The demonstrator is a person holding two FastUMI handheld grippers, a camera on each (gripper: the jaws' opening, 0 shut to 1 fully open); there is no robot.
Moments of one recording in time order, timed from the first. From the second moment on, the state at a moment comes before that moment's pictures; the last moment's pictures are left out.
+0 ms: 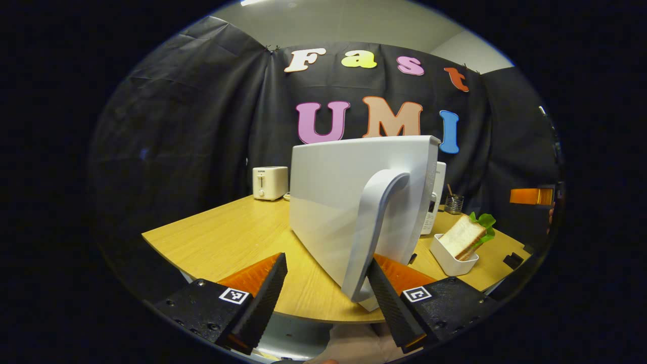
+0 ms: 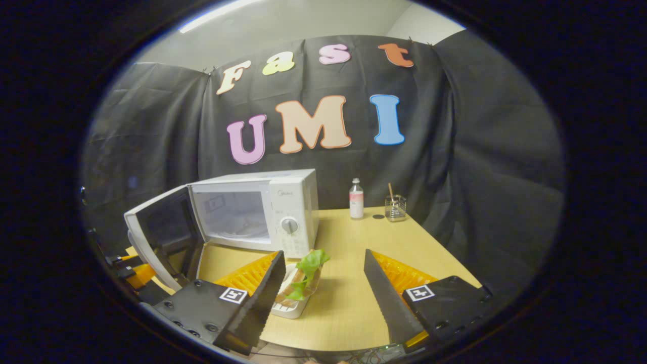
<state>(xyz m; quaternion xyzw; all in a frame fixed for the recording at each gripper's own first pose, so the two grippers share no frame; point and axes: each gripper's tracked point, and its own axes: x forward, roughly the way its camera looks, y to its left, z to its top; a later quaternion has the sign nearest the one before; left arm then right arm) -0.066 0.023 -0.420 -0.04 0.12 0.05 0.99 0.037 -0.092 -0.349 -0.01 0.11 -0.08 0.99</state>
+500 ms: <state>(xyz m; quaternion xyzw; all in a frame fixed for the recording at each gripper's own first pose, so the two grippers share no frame) -0.124 0.166 -0.354 -0.03 0.06 0.21 0.97 0.046 -0.076 -0.364 0.00 0.14 -0.06 0.99</state>
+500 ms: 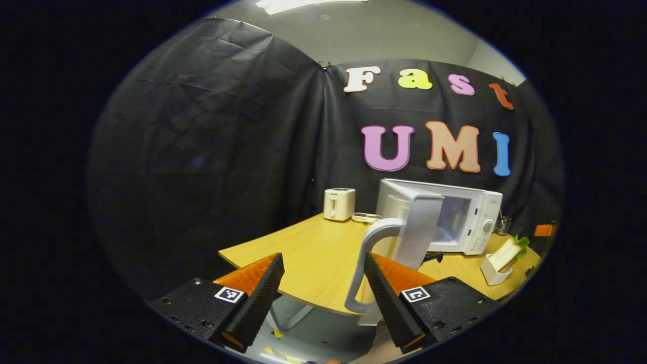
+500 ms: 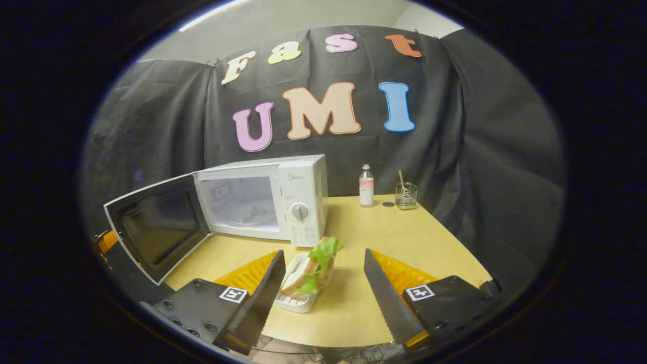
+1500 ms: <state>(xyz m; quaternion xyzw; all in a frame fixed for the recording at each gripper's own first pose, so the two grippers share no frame) -0.103 0.243 -0.291 0.04 0.01 0.28 0.96 0.101 -0.077 -0.432 0.19 0.42 0.01 0.89</state>
